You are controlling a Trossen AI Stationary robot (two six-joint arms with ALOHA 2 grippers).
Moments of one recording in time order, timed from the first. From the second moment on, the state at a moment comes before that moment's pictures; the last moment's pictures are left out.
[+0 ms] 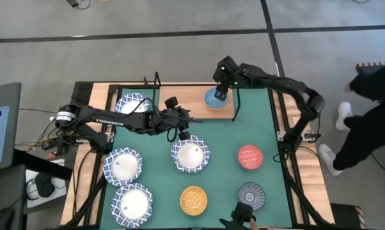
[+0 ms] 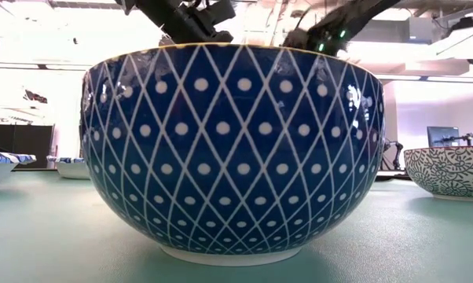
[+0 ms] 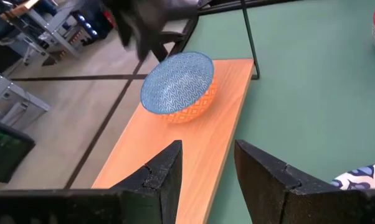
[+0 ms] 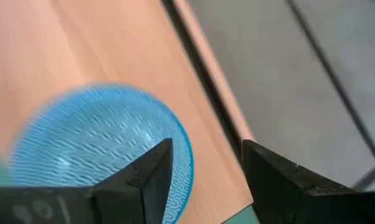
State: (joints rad) left arm 0.05 1.52 1.06 -0.03 -0.55 0.18; right arm -0.65 1.67 1.39 -0.61 0.11 -0.29
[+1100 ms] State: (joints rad) left arm 0.01 1.51 1.06 -0.02 -0.46 0.06; right arm 0.07 0.69 0.65 -1.00 0.48 0.87
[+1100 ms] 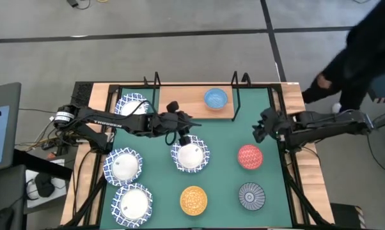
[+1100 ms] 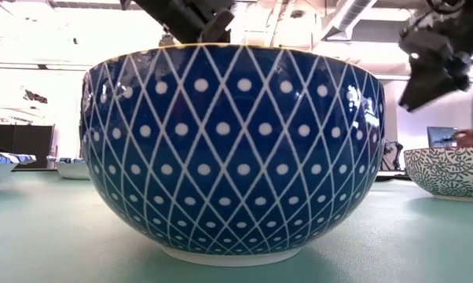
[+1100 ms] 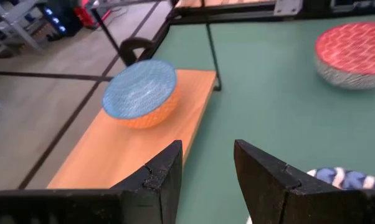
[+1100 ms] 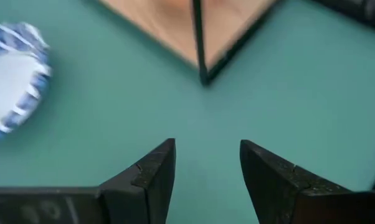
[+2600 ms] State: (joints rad) left arm 0.01 1.52 1.06 0.01 -0.40 0.07; right arm 0.22 0.95 0.46 -0.84 0.10 1.06
